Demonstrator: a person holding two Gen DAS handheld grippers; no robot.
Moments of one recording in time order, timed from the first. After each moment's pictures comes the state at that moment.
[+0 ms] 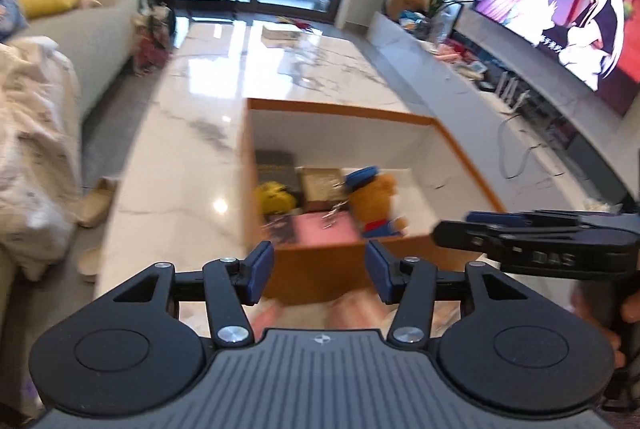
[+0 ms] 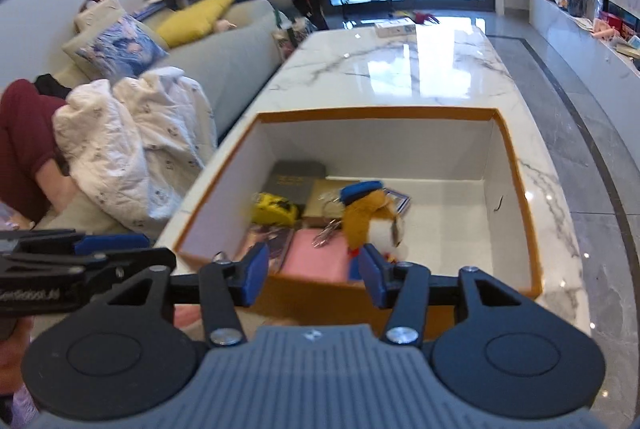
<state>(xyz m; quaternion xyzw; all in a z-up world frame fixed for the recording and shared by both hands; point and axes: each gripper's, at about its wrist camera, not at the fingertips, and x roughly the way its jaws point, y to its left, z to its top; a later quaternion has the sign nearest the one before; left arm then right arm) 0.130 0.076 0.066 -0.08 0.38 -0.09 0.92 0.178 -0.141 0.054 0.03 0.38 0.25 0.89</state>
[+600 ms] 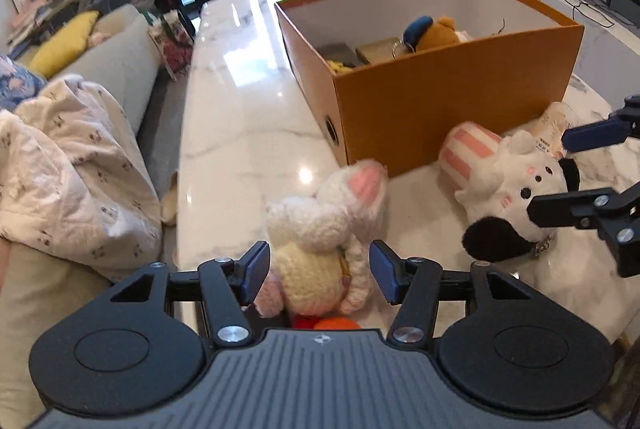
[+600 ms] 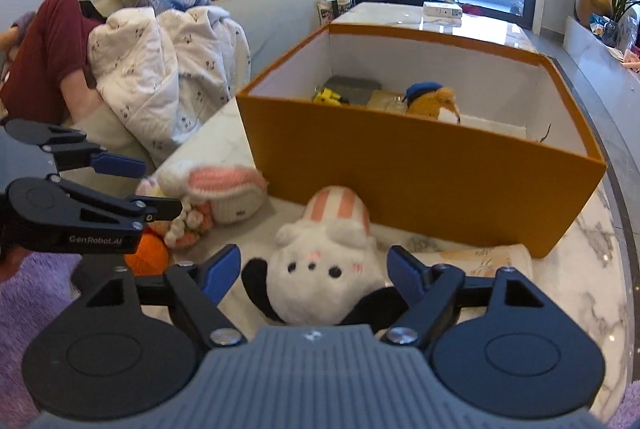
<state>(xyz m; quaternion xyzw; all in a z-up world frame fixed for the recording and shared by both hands) 0.107 0.071 -0.017 0.12 0.44 -0.05 0.89 0.104 -0.109 -0.024 -0.06 0.38 0.27 0.88</state>
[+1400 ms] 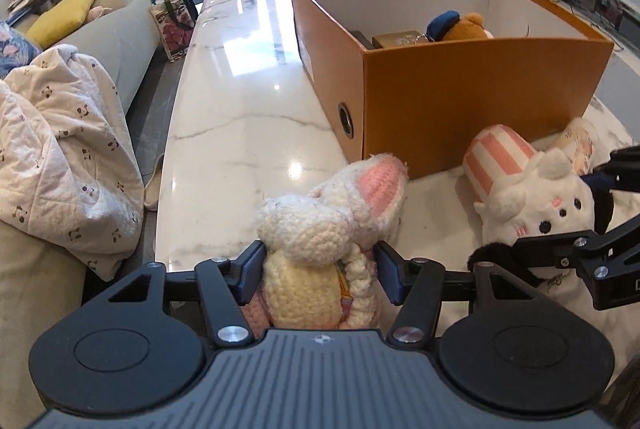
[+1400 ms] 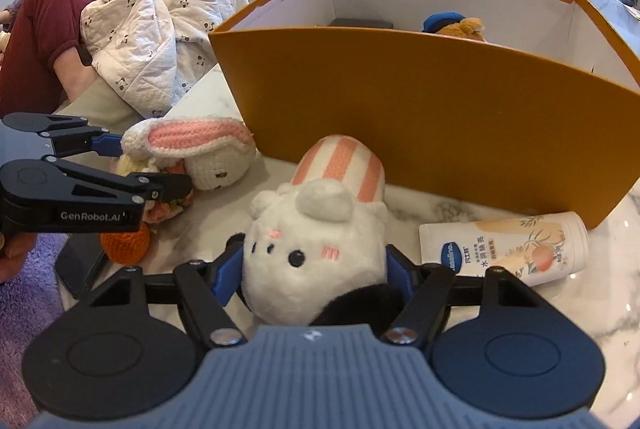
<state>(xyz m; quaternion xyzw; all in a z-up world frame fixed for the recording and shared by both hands) 0.121 0.088 -0.041 0.08 0.44 -0.05 0.89 0.133 -0.098 -0.063 -0.04 0.44 0.29 0.85</state>
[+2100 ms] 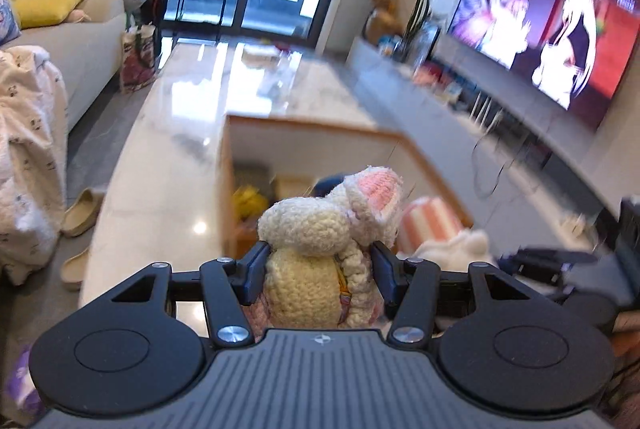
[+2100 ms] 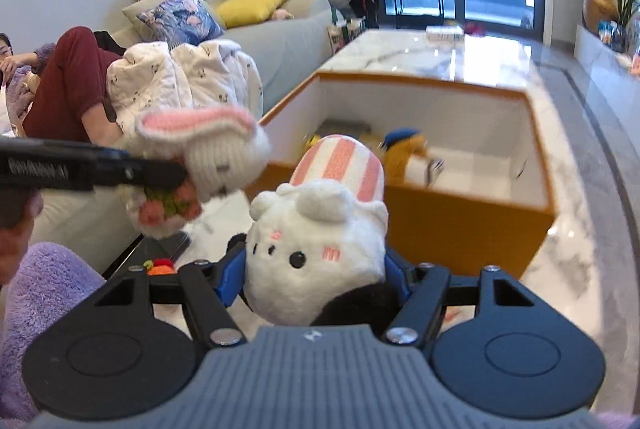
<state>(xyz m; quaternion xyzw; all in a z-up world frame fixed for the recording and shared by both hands) 0.100 0.065 0.079 -0.11 0.33 -0.13 0.93 0.117 -0.170 0.039 -0.03 0.34 0.31 0.89</state>
